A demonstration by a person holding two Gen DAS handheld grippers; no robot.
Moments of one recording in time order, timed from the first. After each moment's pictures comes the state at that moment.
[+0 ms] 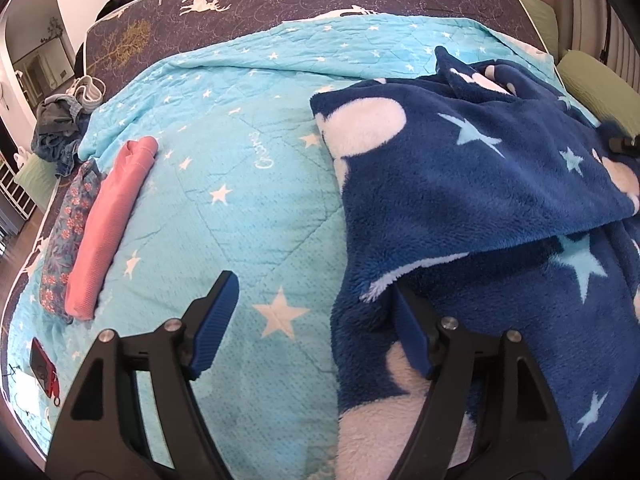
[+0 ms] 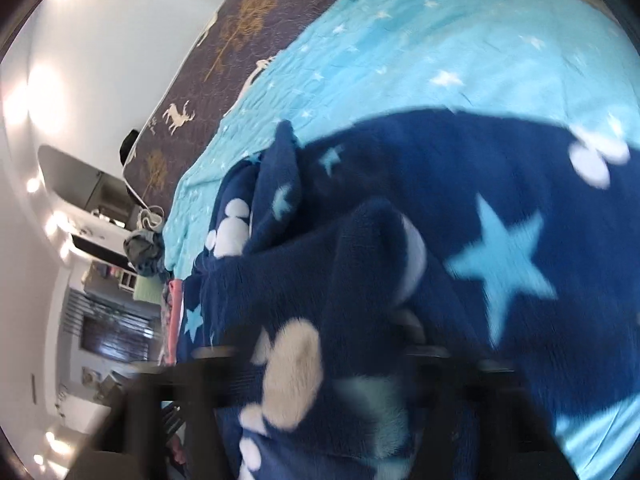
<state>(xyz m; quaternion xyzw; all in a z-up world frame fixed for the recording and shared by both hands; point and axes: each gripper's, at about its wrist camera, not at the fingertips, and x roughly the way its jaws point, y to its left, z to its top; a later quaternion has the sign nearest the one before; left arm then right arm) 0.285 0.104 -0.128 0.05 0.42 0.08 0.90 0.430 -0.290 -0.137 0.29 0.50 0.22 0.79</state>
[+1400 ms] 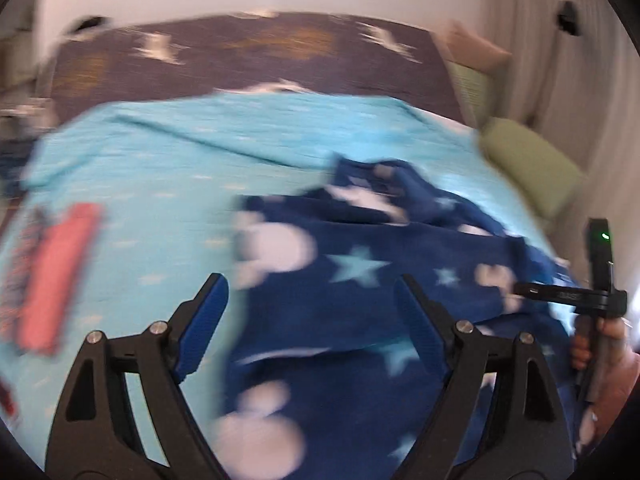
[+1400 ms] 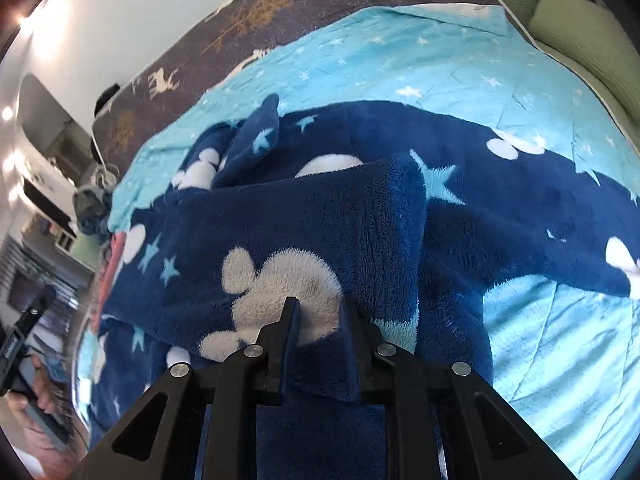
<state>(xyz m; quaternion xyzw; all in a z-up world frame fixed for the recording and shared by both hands) 0.283 0.057 -0.043 -0.03 0.35 -0.08 0.93 0.355 -0.281 -0.143 0.17 0.48 0.16 0.85</state>
